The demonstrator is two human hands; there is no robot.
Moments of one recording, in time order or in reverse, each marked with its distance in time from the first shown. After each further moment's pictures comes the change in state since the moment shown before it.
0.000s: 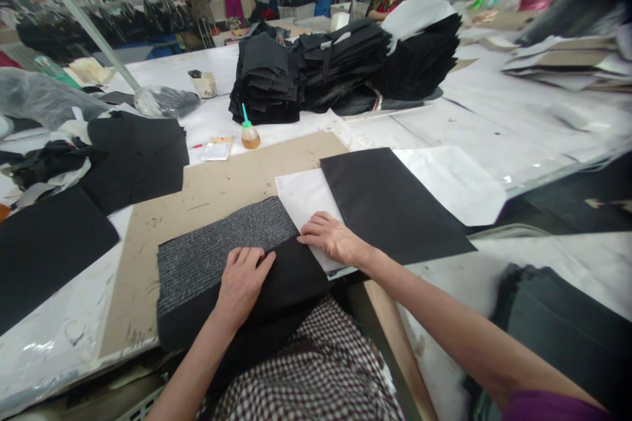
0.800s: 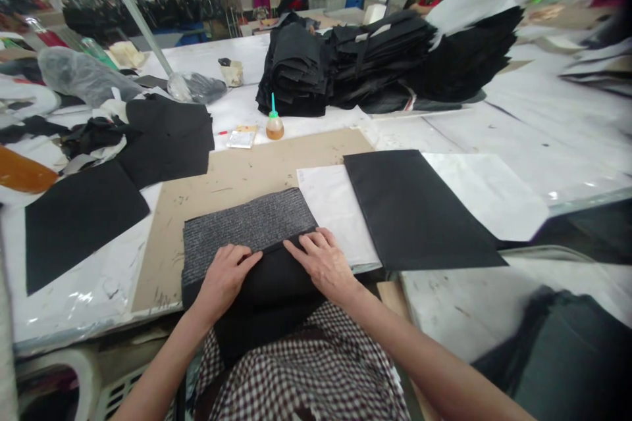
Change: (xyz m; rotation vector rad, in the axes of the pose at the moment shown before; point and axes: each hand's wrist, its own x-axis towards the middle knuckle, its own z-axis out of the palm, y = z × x) left_hand -0.070 -0.050 -0.013 -0.119 -0.020 -0.060; right_hand 0.030 -0.107 0.020 -0.091 -0.011 0.294
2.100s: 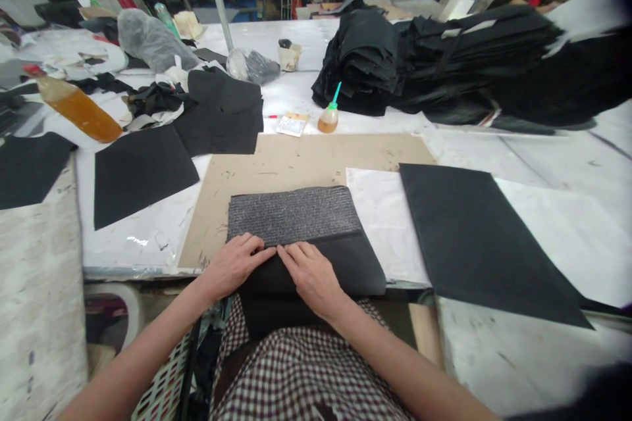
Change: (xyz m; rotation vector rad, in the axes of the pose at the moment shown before) left_hand -0.051 -0.038 -0.034 0.061 -0.128 0.015; right_hand 0.051 -0.102 0.034 0.115 -0.015 -0.195
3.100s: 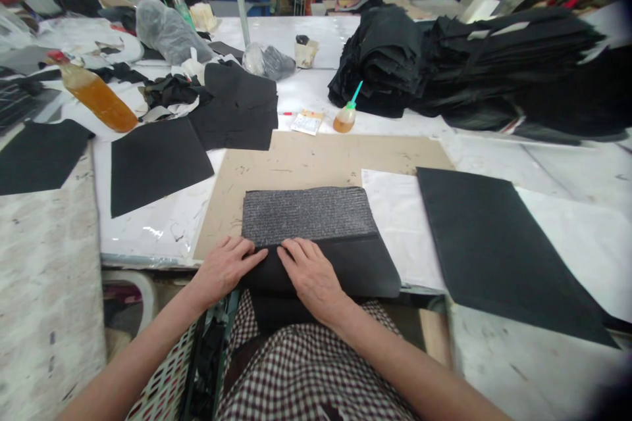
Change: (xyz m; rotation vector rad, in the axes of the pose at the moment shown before) left_hand -0.053 -0.020 -0.005 0.022 -0.016 -0.060; right_hand 0.021 -0.027 -0.002 -0.021 0.034 -0.059
